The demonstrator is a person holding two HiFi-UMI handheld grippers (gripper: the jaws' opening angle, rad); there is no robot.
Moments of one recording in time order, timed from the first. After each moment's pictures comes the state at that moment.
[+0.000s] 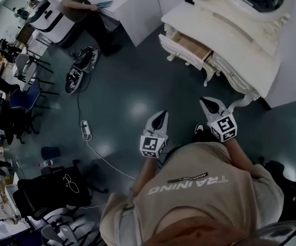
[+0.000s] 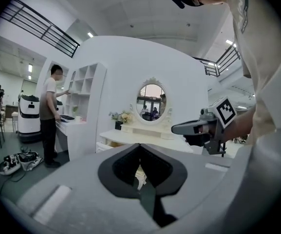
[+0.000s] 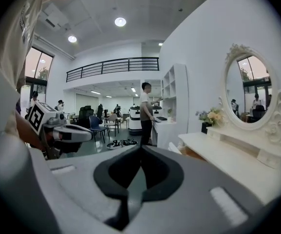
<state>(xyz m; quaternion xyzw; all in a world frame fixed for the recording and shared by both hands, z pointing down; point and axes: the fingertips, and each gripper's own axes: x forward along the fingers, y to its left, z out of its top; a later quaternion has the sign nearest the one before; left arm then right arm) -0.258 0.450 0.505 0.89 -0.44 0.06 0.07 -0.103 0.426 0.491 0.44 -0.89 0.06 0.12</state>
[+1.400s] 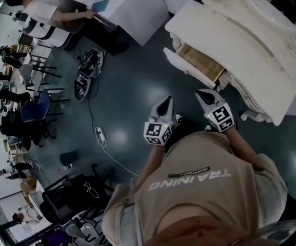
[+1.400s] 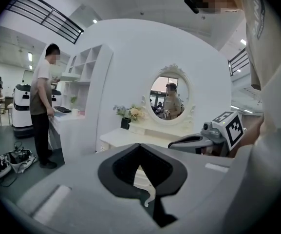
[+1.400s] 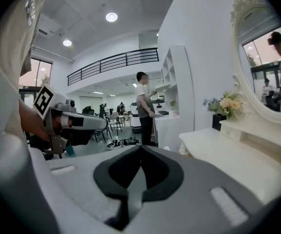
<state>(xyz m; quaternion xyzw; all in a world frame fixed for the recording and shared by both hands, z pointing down) -0.185 0.104 0.520 0.88 -0.44 0.08 0.13 -0.080 0.102 0.551 0.39 -0.91 0.11 0.13</state>
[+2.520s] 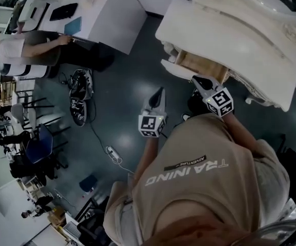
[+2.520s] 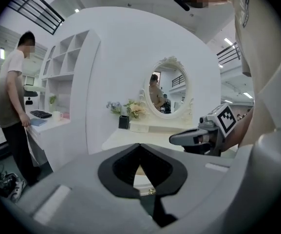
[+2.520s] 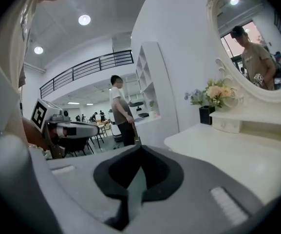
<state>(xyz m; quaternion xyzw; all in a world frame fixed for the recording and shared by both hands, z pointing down) -0.241 -0.159 0.558 0.93 -0.34 0.14 0.10 -0.111 -0.143 0.591 0.50 -0.84 0.19 0.08</state>
